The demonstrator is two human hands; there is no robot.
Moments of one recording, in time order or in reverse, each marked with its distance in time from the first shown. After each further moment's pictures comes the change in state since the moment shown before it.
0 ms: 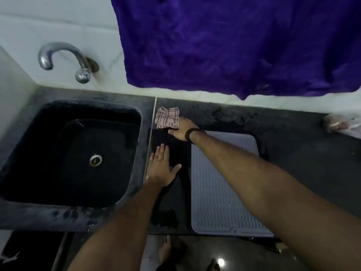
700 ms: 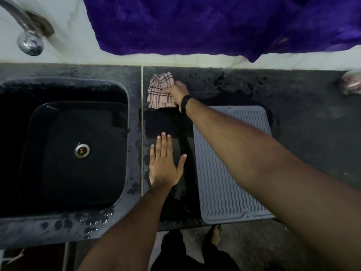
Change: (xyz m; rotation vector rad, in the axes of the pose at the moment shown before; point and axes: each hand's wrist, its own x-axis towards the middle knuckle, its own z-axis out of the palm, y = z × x) left_hand 0.010 -0.016 0.070 0.093 0.153 0.016; right_hand 0.099 0.001 0.024 0.990 0.119 0.352
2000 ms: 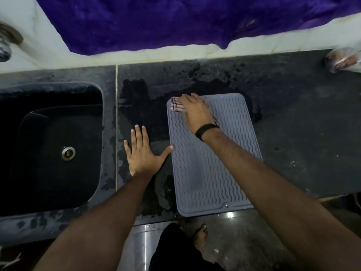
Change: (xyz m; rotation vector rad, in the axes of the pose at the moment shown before) left_hand 0.009 0.030 0.003 0.038 0.086 -0.153; right_hand -0.097 0.100 -0.143 -1.002 0.184 -0.605
